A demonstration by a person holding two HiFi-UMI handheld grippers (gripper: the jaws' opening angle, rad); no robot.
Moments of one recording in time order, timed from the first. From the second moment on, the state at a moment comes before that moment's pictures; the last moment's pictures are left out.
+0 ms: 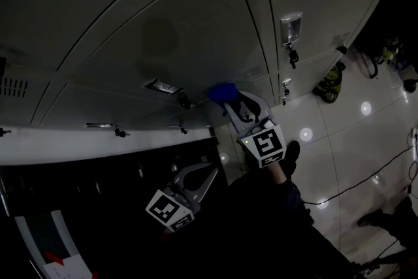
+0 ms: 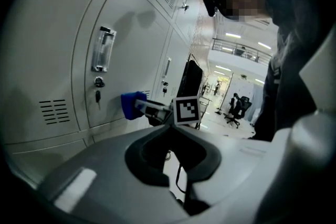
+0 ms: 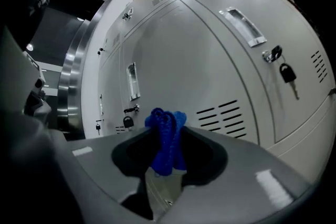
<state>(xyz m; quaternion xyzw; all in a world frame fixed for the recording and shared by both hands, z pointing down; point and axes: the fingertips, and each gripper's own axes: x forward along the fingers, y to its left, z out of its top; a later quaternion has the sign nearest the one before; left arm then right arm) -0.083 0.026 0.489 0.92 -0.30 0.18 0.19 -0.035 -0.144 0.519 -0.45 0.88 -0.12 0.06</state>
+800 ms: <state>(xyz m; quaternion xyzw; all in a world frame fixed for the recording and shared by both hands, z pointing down) -0.167 0.028 0.505 0.92 -0.29 0.20 0.19 -0.134 -0.144 0.551 -0.44 0.89 -0.12 0.05</state>
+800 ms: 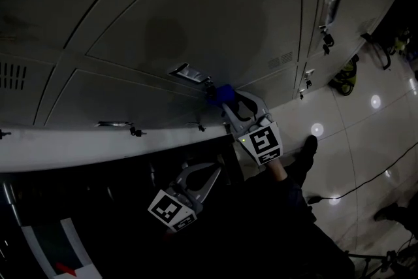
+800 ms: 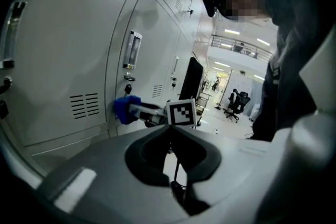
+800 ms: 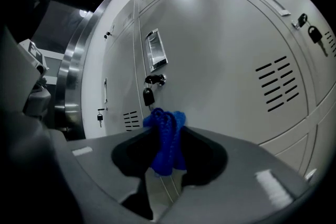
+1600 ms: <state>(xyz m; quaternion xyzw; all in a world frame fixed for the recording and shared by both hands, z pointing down) -0.034 0.012 0.492 0.92 -0.27 0.20 0.18 0.059 -0.172 0.566 -0.53 0.84 -0.14 0.02</state>
